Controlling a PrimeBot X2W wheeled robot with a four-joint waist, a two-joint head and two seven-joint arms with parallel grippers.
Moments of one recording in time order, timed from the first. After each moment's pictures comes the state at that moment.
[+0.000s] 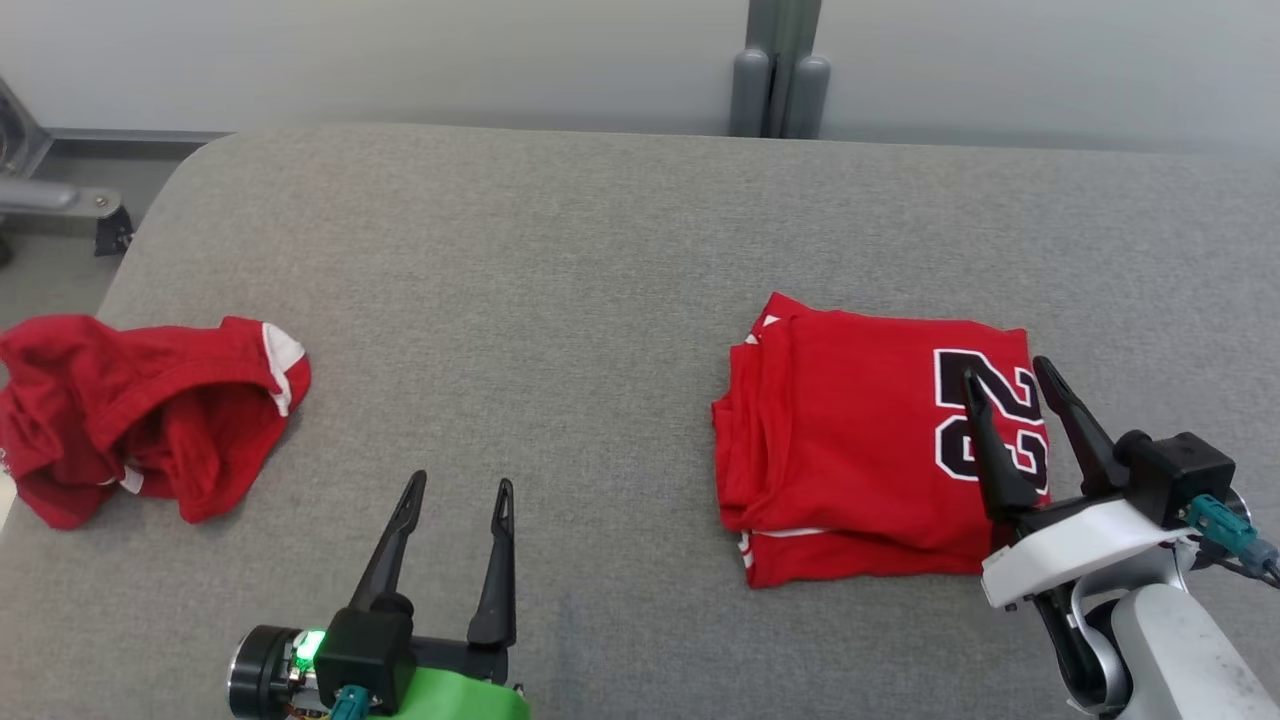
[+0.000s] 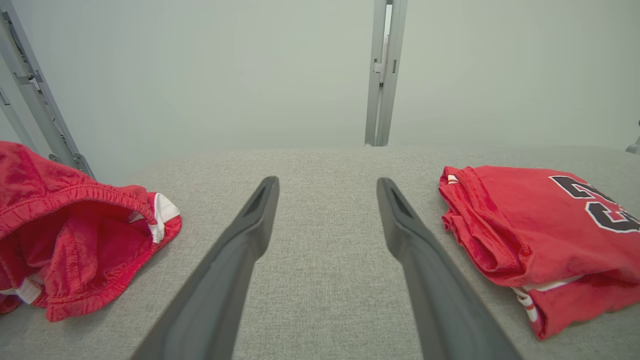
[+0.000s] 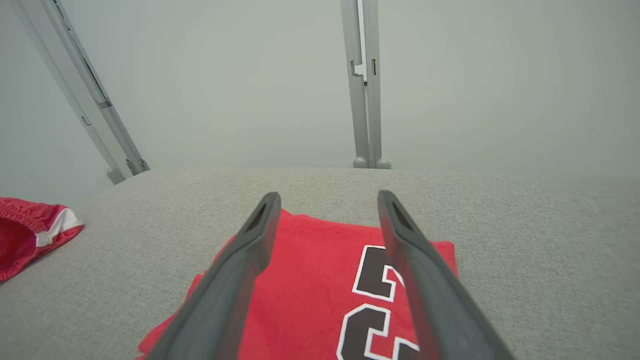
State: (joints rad) left arm 0.05 0.05 -0.28 0.03 -0.11 0.05 -0.26; right arm -0.16 -0.22 0.13 0.22 0.34 0.13 -0.24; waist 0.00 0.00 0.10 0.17
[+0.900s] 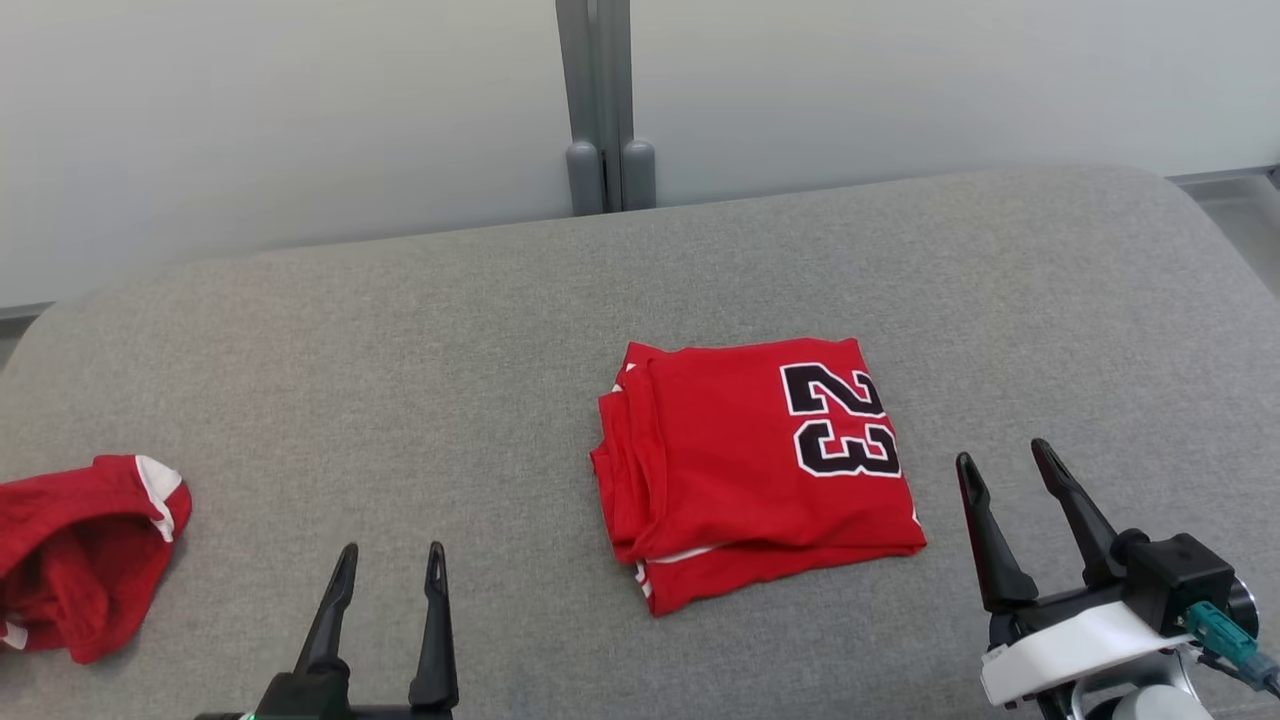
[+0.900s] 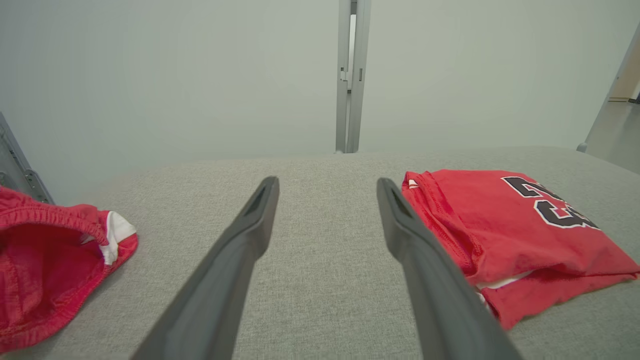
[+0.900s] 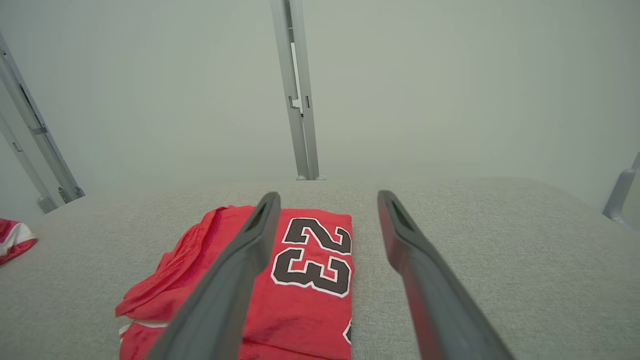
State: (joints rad) left arm 0.16 0.05 -0.17 0.02 -0.13 0.04 -0.26; right arm 0.04 -0.17 0.10 0.07 0.24 0.13 -0.26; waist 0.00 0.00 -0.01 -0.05
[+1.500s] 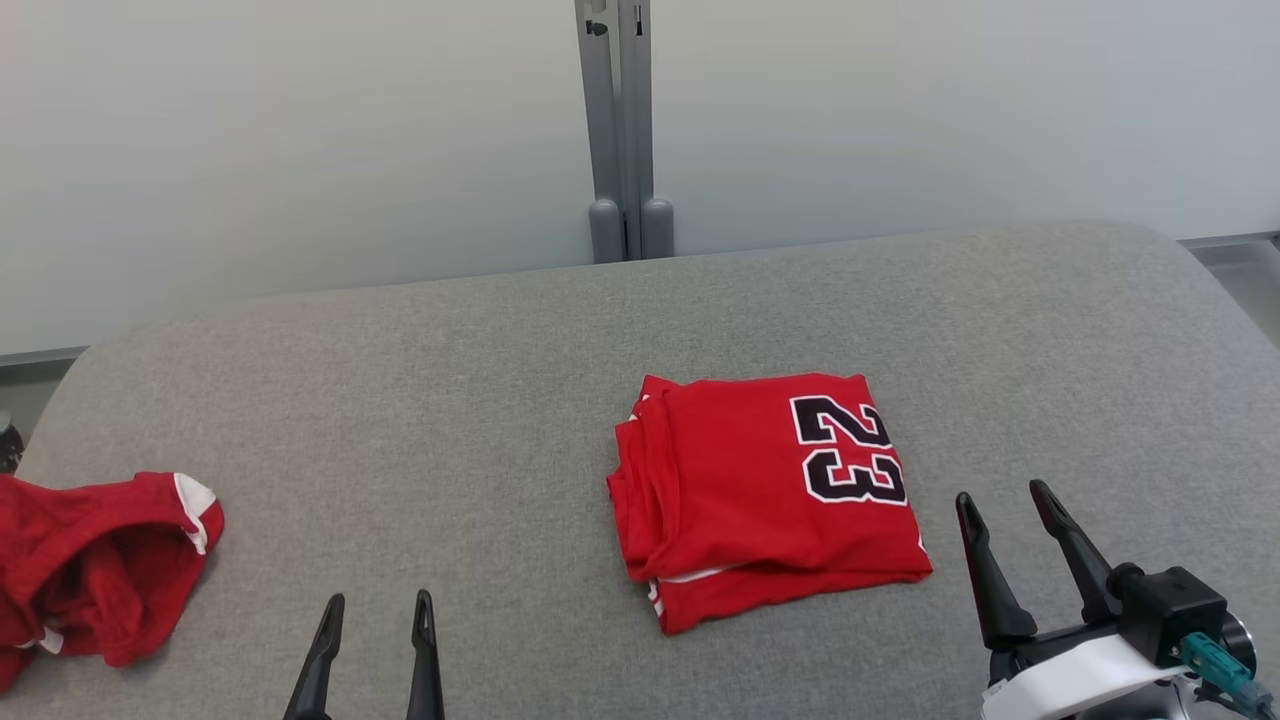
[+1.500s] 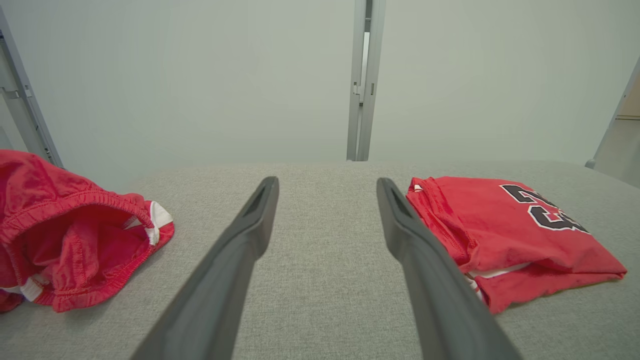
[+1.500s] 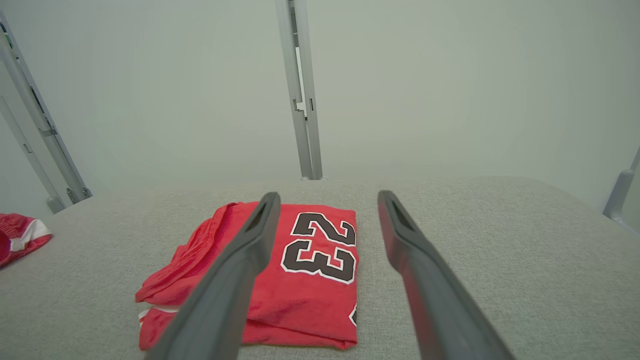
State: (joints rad) left arm 0.27 0.05 -0.15 -0.05 -0.13 0.04 -0.26; right arm 0.09 -0.17 0.10 0.09 0.24 0.13 -0.26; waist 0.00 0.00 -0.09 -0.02
